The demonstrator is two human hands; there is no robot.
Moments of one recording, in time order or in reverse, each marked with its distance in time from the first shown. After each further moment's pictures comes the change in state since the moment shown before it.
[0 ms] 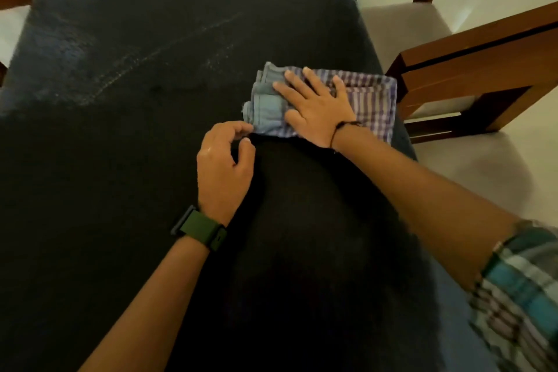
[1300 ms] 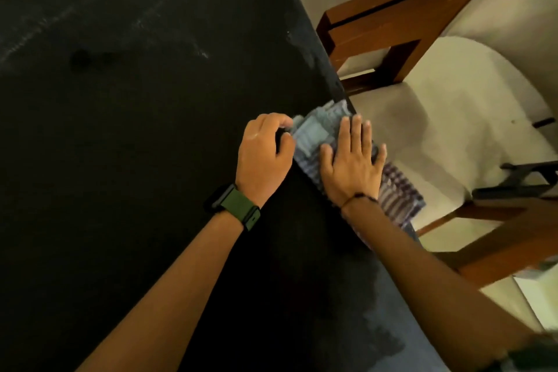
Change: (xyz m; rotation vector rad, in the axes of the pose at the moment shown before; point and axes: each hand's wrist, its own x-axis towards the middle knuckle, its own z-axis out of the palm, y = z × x) left_hand -0.058 0.042 0.041 -0.183 -0.351 0.131; right_hand -0.201 -0.028 0.044 0.105 0.096 0.811
